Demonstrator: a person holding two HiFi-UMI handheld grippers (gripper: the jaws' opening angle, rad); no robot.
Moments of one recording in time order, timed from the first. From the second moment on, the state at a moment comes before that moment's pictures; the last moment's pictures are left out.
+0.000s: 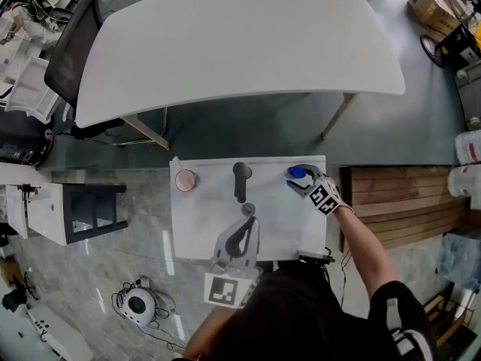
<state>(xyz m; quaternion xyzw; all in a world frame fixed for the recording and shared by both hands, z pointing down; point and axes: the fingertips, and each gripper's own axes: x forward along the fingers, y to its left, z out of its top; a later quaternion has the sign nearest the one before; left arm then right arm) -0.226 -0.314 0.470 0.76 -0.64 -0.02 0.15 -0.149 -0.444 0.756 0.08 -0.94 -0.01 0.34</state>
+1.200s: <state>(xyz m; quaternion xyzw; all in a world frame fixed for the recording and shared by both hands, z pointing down) -0.139 -0.215 0.439 0.74 -0.67 -0.02 0.10 -0.024 -0.337 0.663 0.28 -0.90 0.23 0.25</state>
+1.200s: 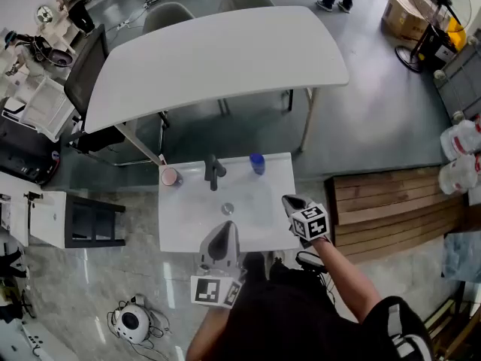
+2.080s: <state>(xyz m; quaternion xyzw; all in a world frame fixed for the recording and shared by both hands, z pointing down) -0.140 -0.179 0.423 0.75 -0.66 -0.02 0.08 -0.001 -0.266 0.490 0.38 -0.90 0.15 0.13</state>
